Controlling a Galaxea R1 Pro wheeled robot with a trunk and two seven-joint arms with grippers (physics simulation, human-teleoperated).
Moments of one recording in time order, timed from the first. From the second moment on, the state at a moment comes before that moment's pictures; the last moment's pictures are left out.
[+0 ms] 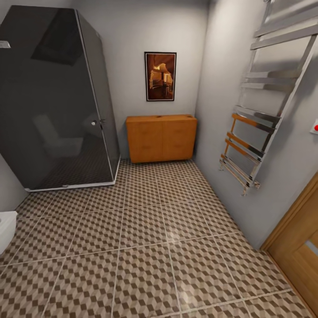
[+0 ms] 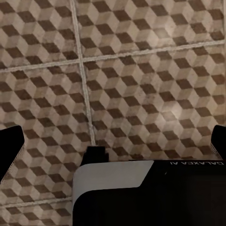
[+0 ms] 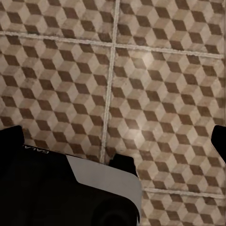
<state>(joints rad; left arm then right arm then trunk) -0.41 -0.01 -1.20 -0.07 1.21 -0.05 0.08 -0.35 0.06 0.58 0.03 -0.34 -0.24 -0.02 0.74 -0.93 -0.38</state>
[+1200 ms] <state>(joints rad) -0.41 -0.02 -1.20 -0.07 1.21 -0.04 0.08 -0.35 0.06 0.58 0.03 -0.33 -0.24 -0.02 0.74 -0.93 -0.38</state>
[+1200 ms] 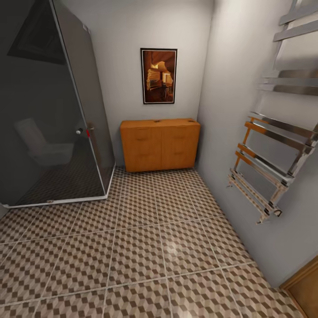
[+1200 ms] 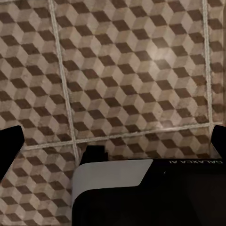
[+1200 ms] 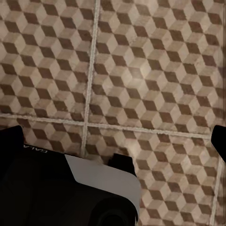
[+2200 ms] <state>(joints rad) -0.41 -0.02 -1.20 -0.07 1.21 -0.04 0.08 -0.35 0.05 0.58 0.03 -0.33 -0.24 -0.02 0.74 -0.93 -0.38</state>
